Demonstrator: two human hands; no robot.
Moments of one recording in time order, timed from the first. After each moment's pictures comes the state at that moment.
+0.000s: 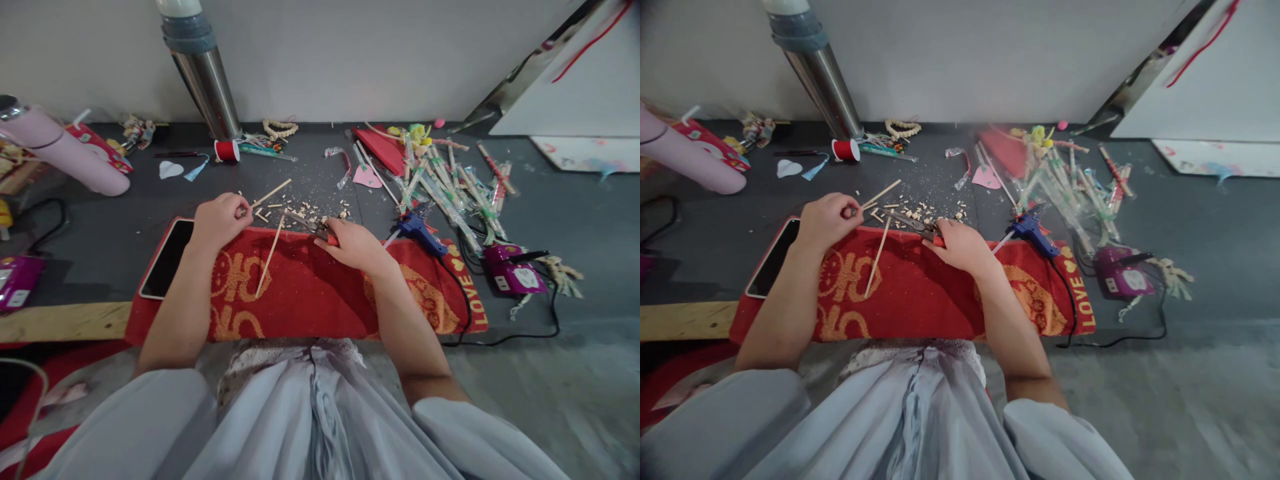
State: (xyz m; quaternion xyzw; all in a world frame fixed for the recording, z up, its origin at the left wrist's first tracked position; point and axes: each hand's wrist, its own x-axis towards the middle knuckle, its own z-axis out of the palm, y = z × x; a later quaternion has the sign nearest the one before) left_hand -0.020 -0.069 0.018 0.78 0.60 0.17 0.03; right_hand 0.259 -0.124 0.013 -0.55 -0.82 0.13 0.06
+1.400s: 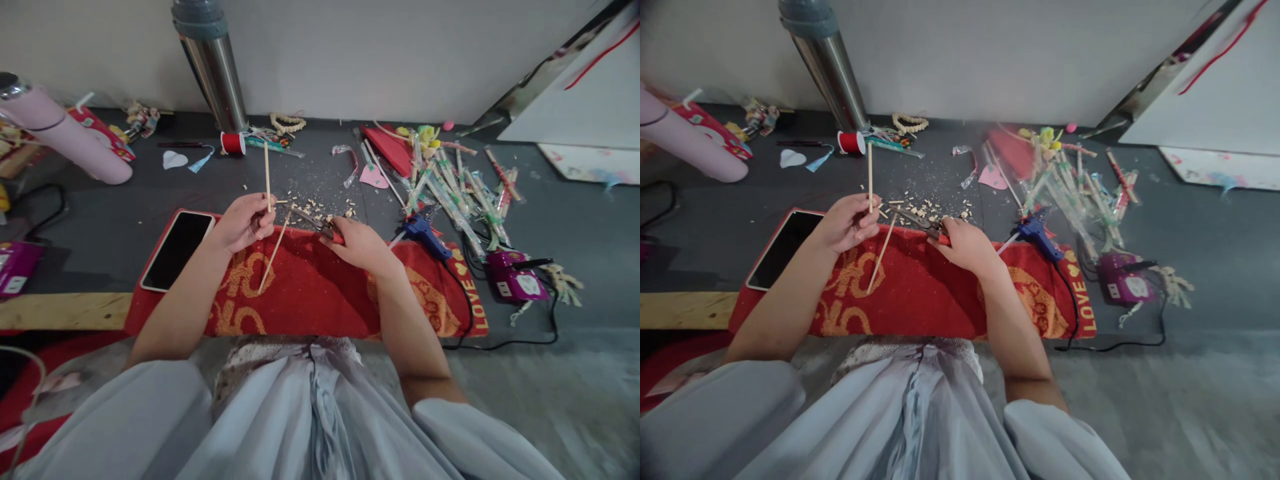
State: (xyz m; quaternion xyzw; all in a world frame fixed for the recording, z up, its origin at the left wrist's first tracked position) left_hand 0.011 -0.082 0.023 0.47 0.40 0.37 0.70; right_hand 0.259 -0.124 0.009 -0.55 -0.82 0.13 0.07
